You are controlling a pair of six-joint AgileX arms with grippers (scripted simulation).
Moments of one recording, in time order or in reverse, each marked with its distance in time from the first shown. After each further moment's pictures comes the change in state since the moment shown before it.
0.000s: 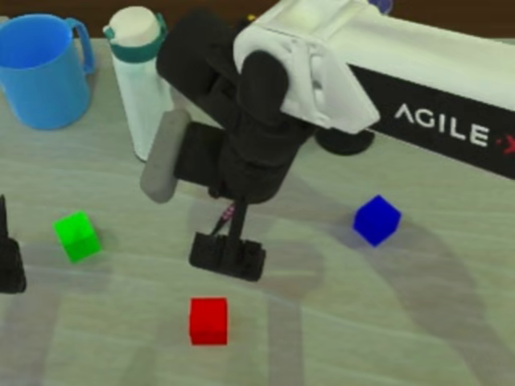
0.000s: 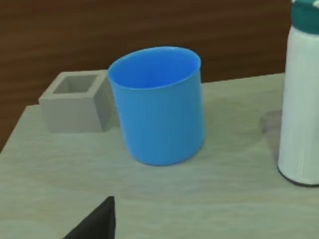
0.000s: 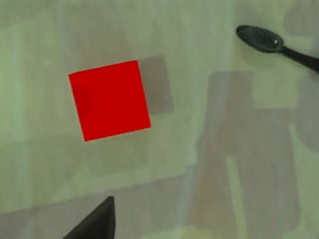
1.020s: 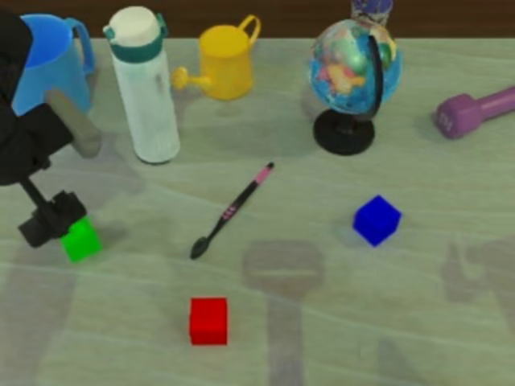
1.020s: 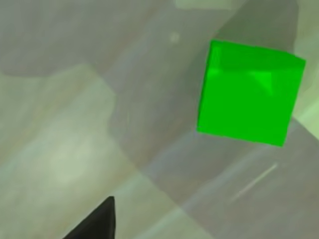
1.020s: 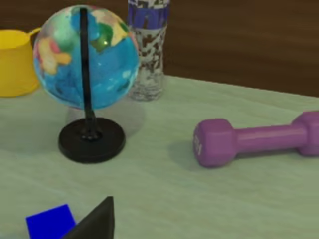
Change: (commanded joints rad) left arm -0.090 1.457 0.986 -0.754 -0.003 0.661; right arm -0.738 -1.765 -1.578 0.918 -0.012 0.428
